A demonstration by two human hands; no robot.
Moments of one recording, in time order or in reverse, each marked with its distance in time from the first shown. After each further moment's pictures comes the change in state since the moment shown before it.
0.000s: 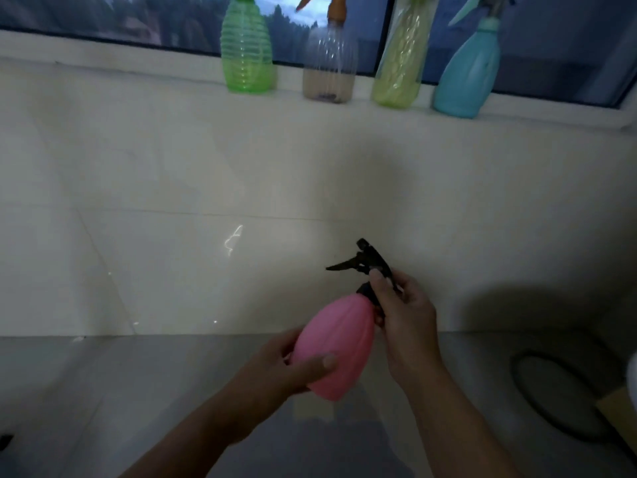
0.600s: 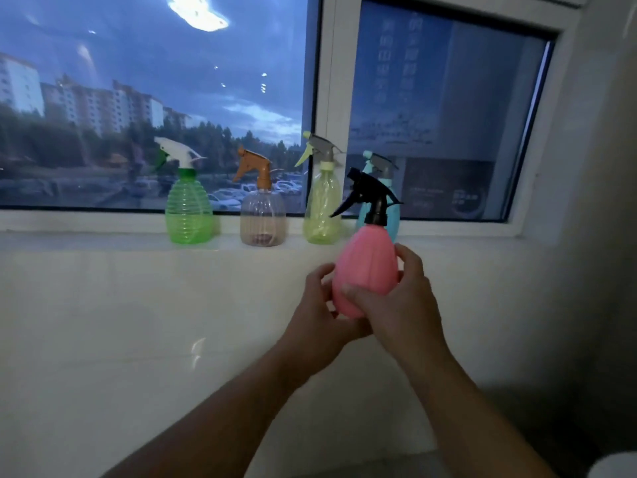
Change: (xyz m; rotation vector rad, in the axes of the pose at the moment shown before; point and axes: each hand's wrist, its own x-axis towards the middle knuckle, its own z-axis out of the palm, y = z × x) left_hand 0.131 0.219 0.100 0.210 0.003 0.512; right_hand 0.075 -0.199 -0.016 -0.644 0.156 -0.401
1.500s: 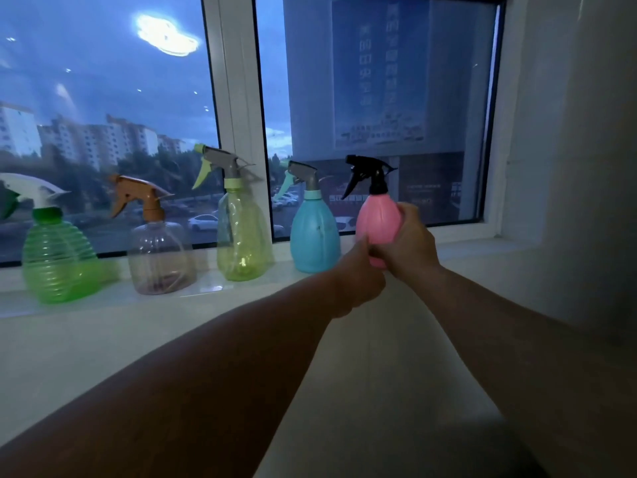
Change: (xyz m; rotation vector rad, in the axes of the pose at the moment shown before) left_hand 0.213 0.026 0.137 0.443 -0.183 -0.143; right_hand 0.245 0.100 -0.058 -0.006 0.058 -0.062
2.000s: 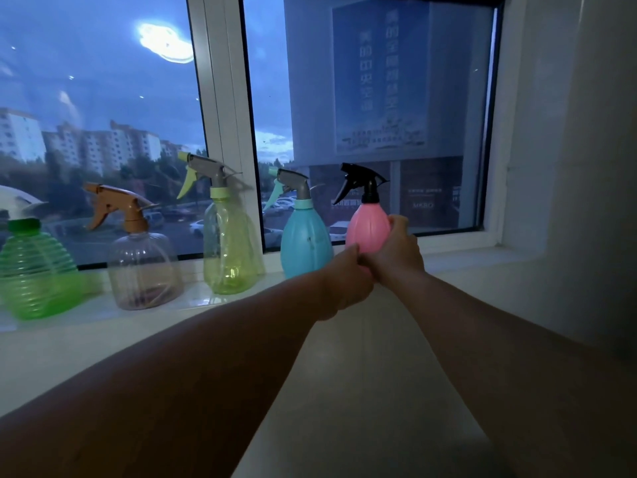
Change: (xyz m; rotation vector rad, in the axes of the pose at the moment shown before) left_hand 0.025 -0.002 -0.010 0.002 -0.012 -0.098; right_hand 0.024 0.006 0.017 -0.031 -0.042 0.111
